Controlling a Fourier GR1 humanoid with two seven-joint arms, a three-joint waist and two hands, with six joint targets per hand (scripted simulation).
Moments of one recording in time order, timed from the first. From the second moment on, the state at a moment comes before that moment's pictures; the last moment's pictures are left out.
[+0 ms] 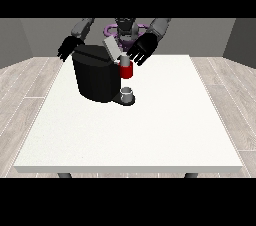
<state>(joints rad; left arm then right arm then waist) -1.16 0.43 0.12 -0.63 -0.65 -0.14 -0.13 -0.30 -0.05 -0.05 -1.39 -0.04 -0.15 -0.06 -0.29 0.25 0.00</state>
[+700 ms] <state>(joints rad) -1.17 0.42 0.12 -0.62 -0.66 -0.15 -0.13 -0.31 -0.04 -0.06 -1.37 -0.04 -0.16 -0.08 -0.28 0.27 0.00</state>
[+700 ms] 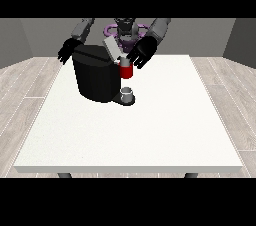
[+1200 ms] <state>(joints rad) -1.17 0.43 0.11 -0.61 -0.69 -0.16 -0.14 -0.32 -0.04 -0.07 -1.37 -0.04 -0.16 -0.07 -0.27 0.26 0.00</state>
